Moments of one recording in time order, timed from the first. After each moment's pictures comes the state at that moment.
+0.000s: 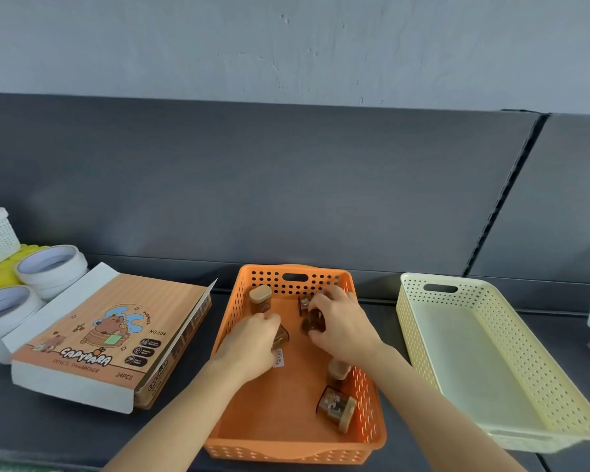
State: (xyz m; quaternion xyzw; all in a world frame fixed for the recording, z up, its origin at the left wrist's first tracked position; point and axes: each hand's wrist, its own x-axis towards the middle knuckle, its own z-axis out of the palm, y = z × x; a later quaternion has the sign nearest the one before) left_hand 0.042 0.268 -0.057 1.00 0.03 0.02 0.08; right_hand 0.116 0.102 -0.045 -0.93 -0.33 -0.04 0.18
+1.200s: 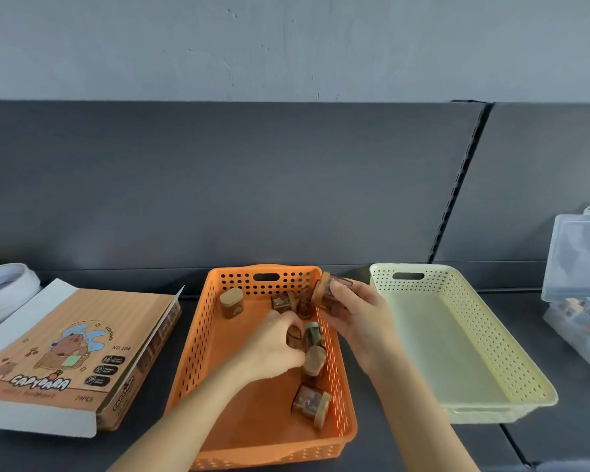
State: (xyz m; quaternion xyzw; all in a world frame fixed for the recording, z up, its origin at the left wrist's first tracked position) left_hand 0.054 0.209 -0.032 0.93 0.00 -0.08 0.36; right_hand 0.098 0.055 -0.022 -0.58 0.01 0.10 0.81
